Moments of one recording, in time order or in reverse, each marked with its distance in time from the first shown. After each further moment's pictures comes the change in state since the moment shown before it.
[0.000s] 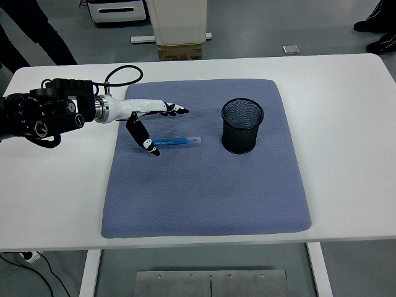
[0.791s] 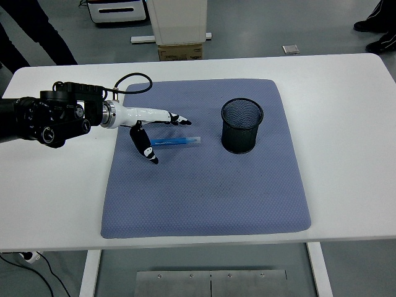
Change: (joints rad) left arm 0.002 -0.035 0.003 0.003 0.109 -0.001 0.031; right arm 0.000 0.000 0.000 0.000 0.000 0.000 0.001
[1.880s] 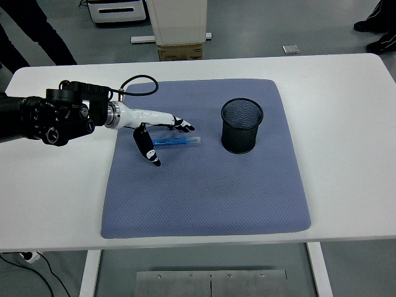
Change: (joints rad) left arm -0.005 -0.016 -0.005 0.007 0.034 -0.027 0.000; right arm 0.000 0.000 0.000 0.000 0.000 0.000 -0.001
